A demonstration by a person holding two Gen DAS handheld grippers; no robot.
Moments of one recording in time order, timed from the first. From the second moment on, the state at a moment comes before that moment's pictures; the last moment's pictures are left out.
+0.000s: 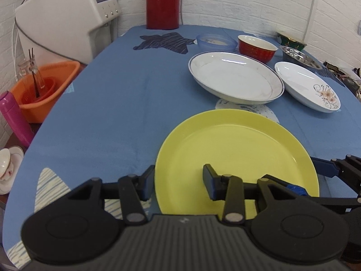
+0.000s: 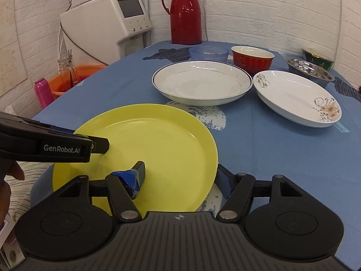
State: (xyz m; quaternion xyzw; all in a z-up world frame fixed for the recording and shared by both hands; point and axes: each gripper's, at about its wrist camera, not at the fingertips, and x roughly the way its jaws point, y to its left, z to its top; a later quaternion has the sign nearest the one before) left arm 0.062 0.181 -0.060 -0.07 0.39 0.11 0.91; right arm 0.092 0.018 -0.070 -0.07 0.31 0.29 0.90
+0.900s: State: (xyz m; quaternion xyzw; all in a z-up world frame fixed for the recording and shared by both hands) left arm 0.166 0.238 -0.018 -0.09 0.33 0.11 0.93; right arm 0.241 0.002 -0.012 -0.03 0.28 0.29 0.91
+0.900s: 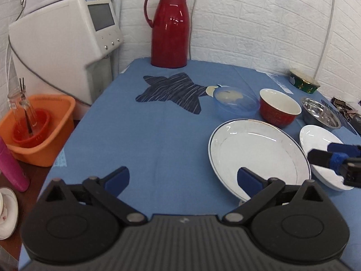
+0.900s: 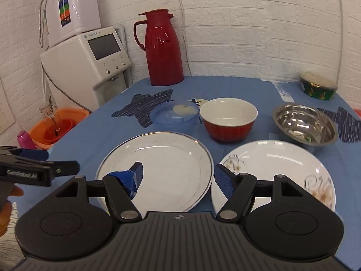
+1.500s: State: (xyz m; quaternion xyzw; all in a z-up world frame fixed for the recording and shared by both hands) left arm 0.199 0.260 -0.038 -0.09 0.36 0.11 0.92; right arm 0.294 0.054 -0.047 -0.04 0.34 0.32 0.88
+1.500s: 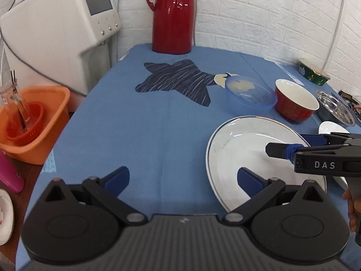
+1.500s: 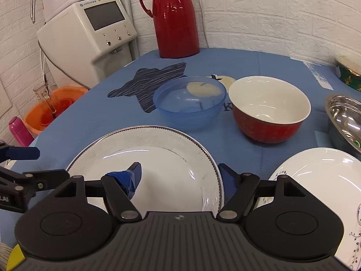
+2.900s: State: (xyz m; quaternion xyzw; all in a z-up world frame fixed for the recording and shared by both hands) left arm 0.143 0.203 0.000 -0.06 0.34 0.08 0.93; right arm 0.157 0.026 -0.019 -0.04 0.29 0.32 0.90
